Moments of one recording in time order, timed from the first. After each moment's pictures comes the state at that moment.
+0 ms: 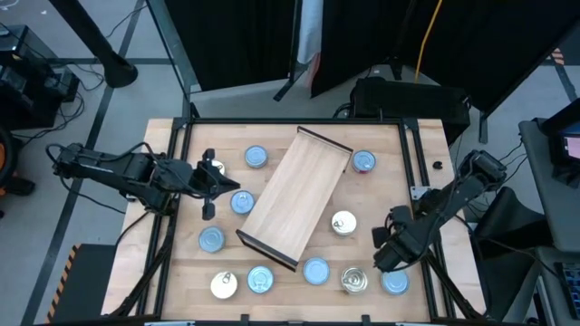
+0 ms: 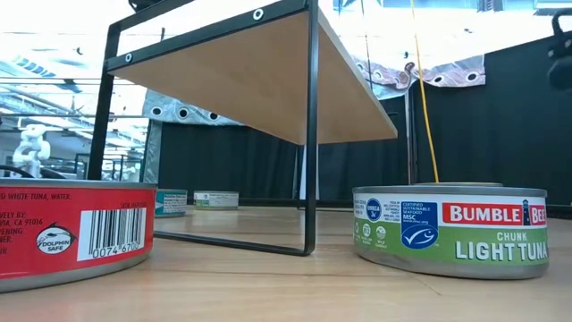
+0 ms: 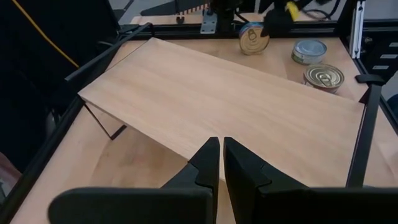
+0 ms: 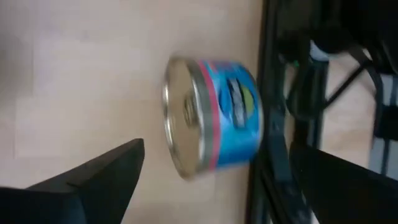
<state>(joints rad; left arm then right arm) -0.22 0.88 0.96 -0.58 -0.29 -0.10 0.73 1.50 0.98 -1.44 0.00 2.22</state>
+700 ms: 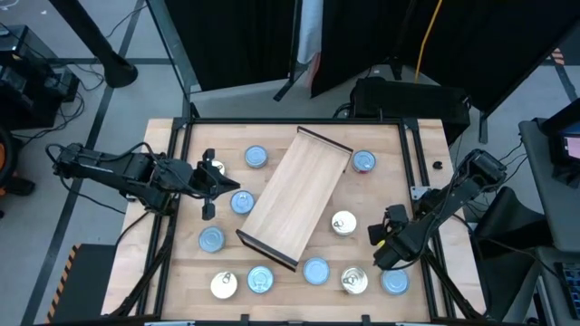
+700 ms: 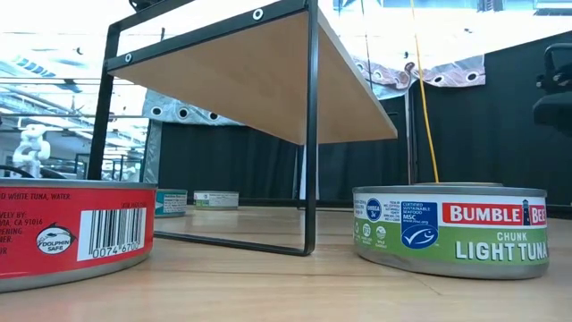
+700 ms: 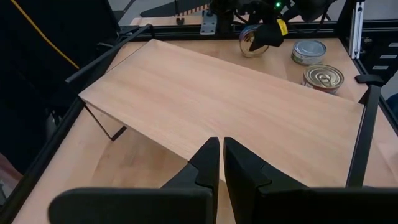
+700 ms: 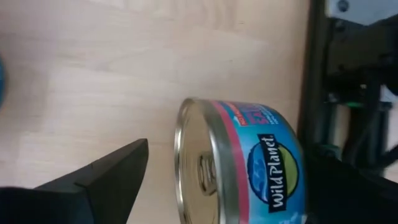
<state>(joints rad) -0.22 0.88 0.96 -0.58 -0.29 -0.09 0.73 1.50 0.83 -1.27 0.15 2.21</state>
